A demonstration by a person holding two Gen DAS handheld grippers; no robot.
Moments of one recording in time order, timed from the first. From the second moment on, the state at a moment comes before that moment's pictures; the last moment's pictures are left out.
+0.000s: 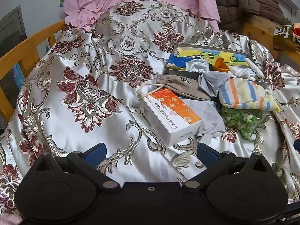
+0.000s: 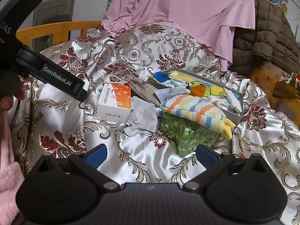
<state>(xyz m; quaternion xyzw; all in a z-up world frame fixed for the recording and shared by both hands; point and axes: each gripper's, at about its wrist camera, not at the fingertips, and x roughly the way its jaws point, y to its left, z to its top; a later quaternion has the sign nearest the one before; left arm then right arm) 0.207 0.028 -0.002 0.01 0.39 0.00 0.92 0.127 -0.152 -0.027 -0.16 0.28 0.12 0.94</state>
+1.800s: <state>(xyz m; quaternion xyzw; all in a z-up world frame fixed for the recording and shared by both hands) 0.356 0.015 -0.025 0.13 0.30 0.07 0.94 0.253 -0.127 -0.086 -0.36 0.21 0.18 0.89</state>
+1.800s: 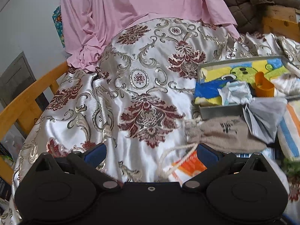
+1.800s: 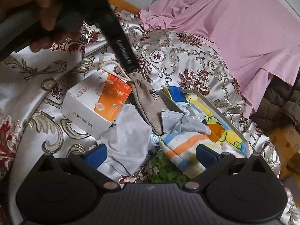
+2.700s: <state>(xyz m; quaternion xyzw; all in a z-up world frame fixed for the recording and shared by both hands) 0.441 0.011 -0.067 -0.05 0.38 -0.11 0.92 0.283 -0.102 -0.105 -0.43 0.22 0.24 0.84</state>
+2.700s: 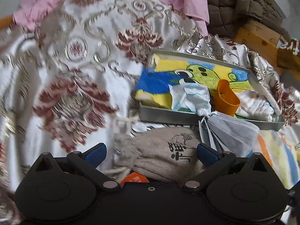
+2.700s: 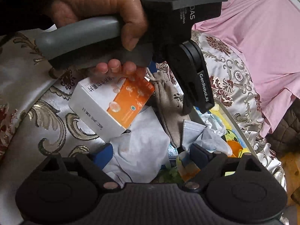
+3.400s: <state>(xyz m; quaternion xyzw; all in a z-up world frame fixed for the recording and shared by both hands) 0.437 0.025 -0.072 -0.10 0.35 -0.10 0.93 0.291 -0.093 -0.117 -0.43 0.25 0.25 0.83</state>
